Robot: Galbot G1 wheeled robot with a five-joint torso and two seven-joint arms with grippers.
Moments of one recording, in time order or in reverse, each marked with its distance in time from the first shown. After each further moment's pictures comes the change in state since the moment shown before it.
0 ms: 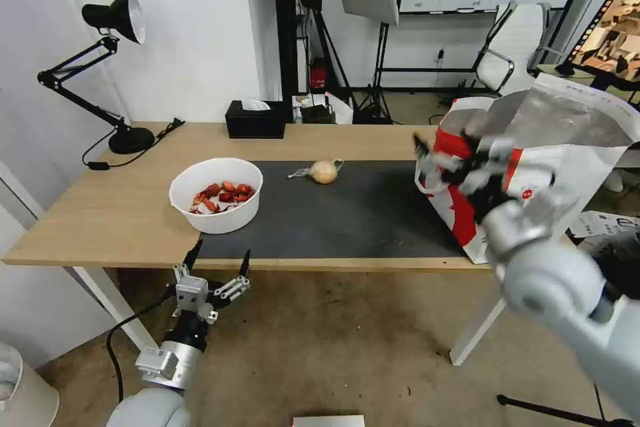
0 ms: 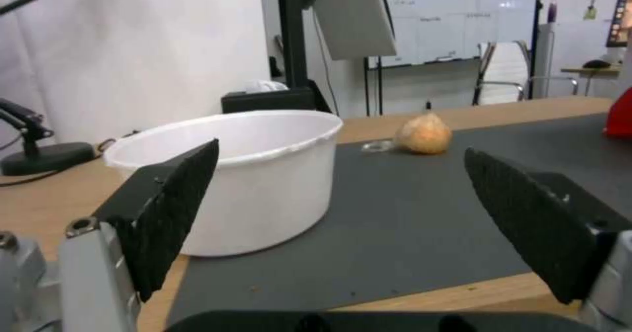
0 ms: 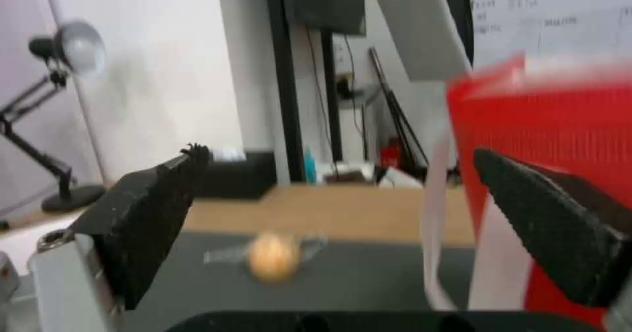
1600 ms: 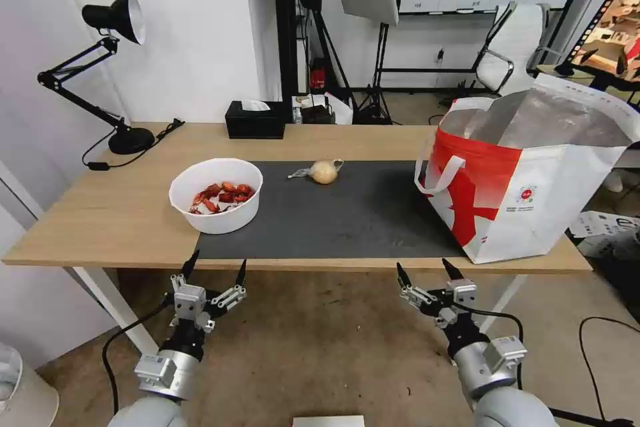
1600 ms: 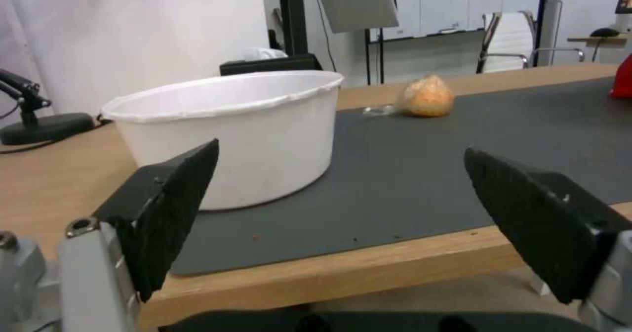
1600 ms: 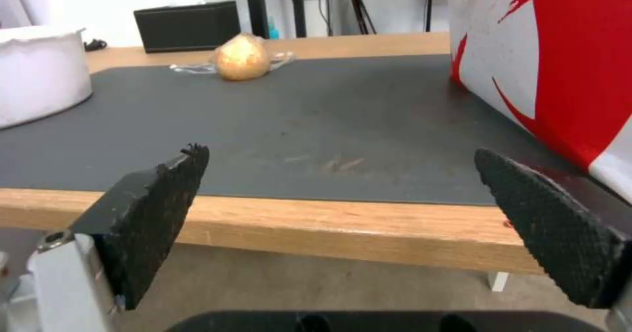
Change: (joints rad) left arm 0.019 0.001 0.002 0.020 0.010 0.031 0.006; right arm -0.416 0.209 0.026 -0.072 -0.328 0.070 -0.045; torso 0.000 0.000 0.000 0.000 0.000
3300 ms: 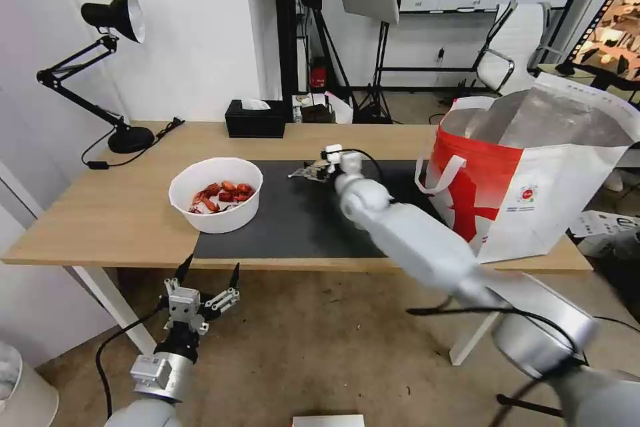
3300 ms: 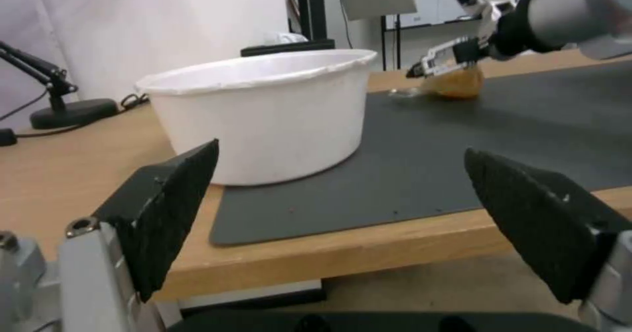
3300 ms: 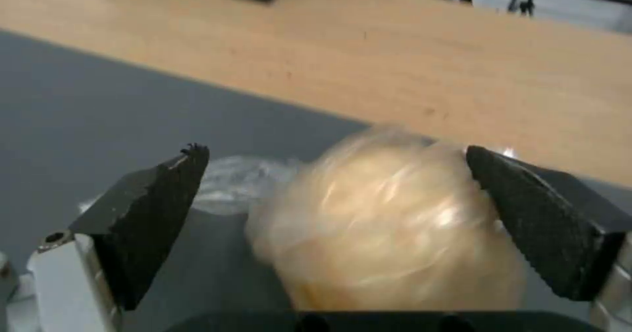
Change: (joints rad) left arm 0.007 -0.002 -0.037 0.025 -0.005 -0.003 -0.001; right arm 1.447 0.558 -0.689 -1.270 0.281 -0.433 -0.042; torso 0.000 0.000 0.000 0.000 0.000
